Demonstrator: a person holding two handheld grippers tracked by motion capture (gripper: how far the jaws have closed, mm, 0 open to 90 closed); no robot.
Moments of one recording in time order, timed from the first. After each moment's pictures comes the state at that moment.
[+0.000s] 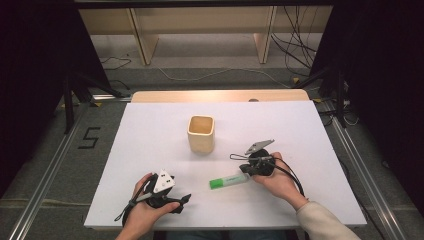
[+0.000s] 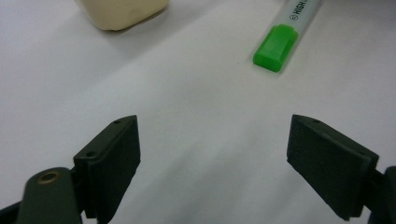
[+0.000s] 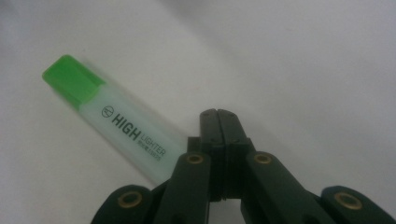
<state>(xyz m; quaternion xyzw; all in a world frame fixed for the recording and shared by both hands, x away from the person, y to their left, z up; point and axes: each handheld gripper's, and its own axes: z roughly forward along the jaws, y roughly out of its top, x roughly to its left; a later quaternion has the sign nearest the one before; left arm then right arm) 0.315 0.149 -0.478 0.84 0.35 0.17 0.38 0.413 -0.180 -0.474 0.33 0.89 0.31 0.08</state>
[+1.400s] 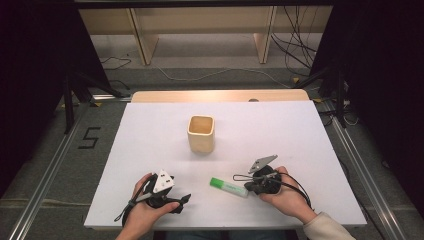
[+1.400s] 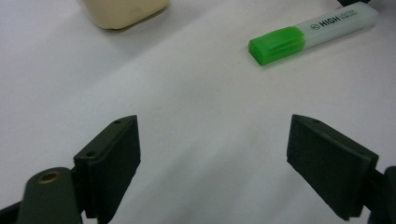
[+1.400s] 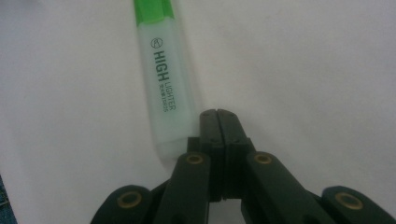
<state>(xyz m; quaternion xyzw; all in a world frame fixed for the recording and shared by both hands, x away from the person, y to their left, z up) 0.315 0.149 -0.478 0.84 0.35 0.17 0.38 0.365 -0.188 -0.473 0.29 0.91 0.28 0.06</state>
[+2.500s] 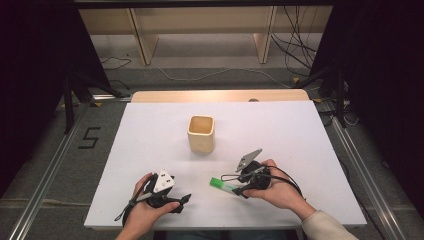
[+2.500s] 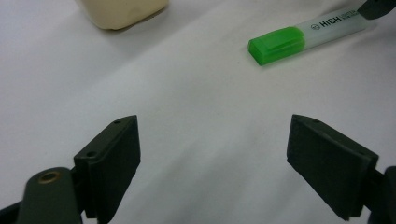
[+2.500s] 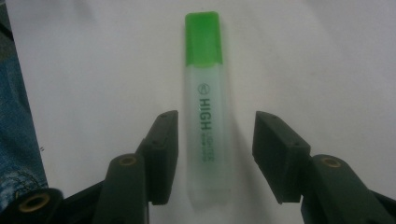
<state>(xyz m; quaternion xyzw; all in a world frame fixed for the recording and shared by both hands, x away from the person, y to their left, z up) 0.316 0.148 -0.479 0.84 0.35 0.17 0.38 0.374 -0.155 -0.455 0.22 0.94 0.26 0.03</state>
